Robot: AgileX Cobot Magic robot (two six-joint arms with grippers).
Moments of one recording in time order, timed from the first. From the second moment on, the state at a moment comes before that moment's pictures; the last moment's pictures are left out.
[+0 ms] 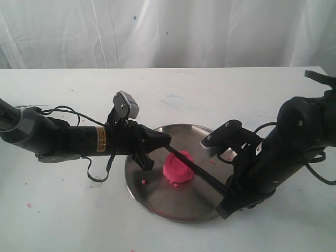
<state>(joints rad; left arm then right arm) -0.29 2.13 -1.03 1.05 -0.94 -0.61 0.45 1.60 -0.78 0.25 0.58 -0.52</state>
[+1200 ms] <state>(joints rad) -0.29 2.13 -1.04 1.06 -0.88 -0.62 0.45 1.60 -0.78 0.27 0.56 -0.52</state>
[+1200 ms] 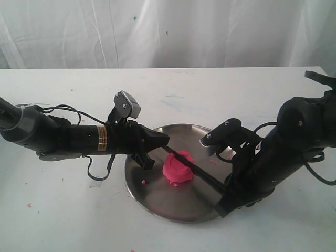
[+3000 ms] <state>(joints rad) -0.29 2.17 -1.04 1.06 -0.86 -0.62 0.46 1.60 -0.78 0.28 0.53 -0.52</state>
